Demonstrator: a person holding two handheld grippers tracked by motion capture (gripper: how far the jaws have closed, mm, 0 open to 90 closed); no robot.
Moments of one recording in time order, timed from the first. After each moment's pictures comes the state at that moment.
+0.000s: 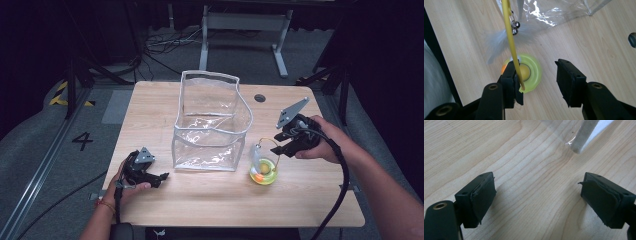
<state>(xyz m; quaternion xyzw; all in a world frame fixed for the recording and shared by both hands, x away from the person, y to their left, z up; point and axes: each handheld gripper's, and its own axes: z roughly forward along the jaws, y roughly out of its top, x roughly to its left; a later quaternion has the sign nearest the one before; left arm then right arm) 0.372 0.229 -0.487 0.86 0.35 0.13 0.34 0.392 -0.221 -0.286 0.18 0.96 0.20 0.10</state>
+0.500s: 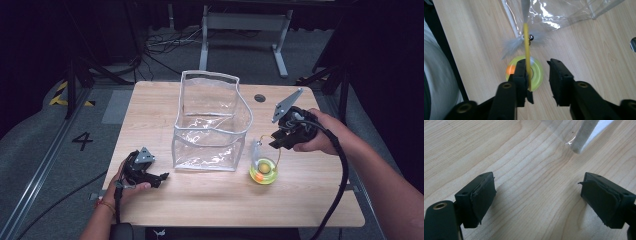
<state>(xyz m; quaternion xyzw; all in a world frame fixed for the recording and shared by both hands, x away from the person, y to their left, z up) 0.372 0.229 -0.487 0.86 0.35 0.13 0.34 0.399 -0.208 -0.268 0.17 0.97 0.18 0.08</state>
